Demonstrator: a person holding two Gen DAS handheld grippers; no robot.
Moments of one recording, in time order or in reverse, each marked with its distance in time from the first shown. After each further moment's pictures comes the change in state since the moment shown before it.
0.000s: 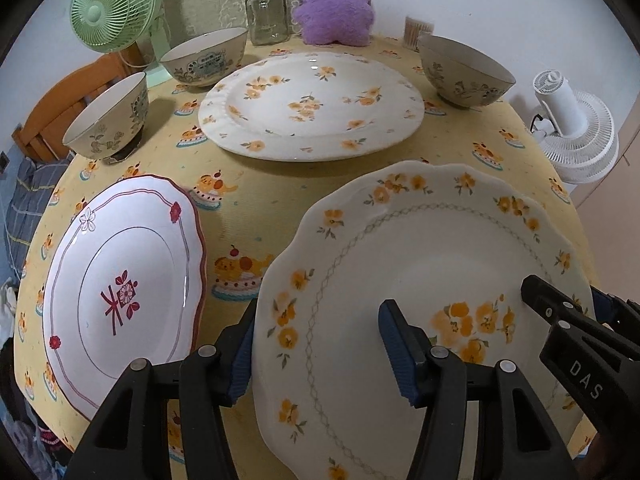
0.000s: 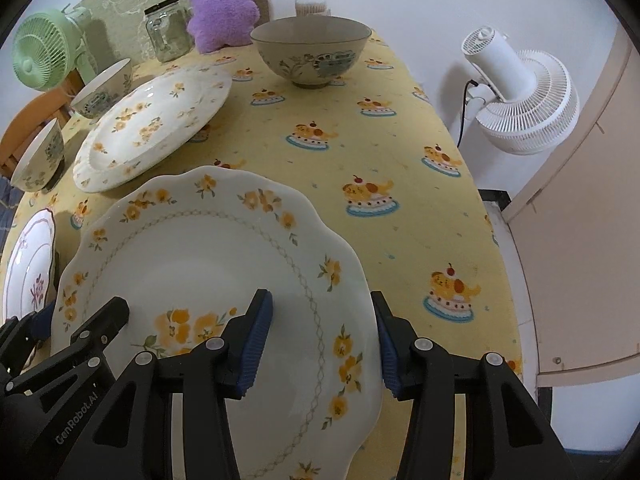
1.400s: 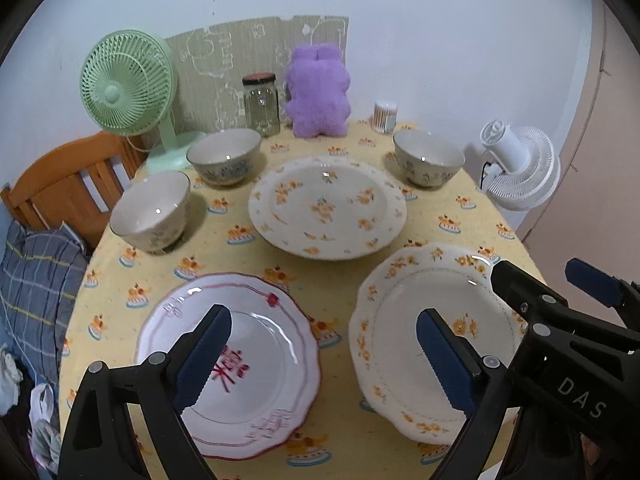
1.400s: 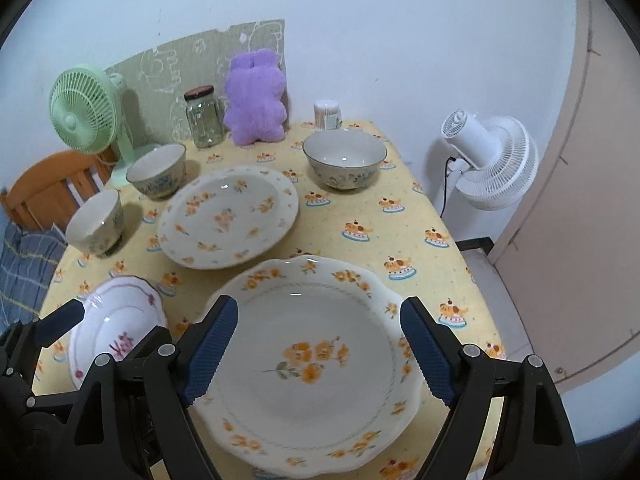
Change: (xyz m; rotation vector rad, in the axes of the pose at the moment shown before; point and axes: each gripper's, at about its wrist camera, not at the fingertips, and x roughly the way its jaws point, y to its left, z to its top) left arm -0.101 0.072 0.016 0.137 -0.245 -0.131; right arm -0.125 0.084 -0.004 0.088 -0.284 -0.042
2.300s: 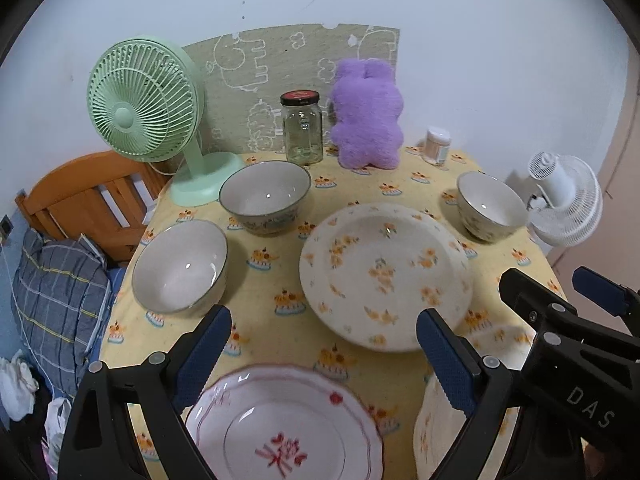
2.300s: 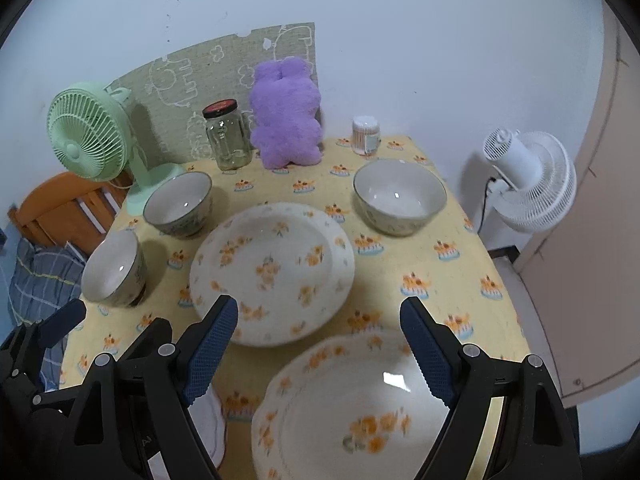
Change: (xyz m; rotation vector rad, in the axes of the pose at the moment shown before) left arm 0.046 0.039 0.079 -0.051 0.001 0.107; right arm 0.055 0.042 0.082 -0.023 0.022 0.072
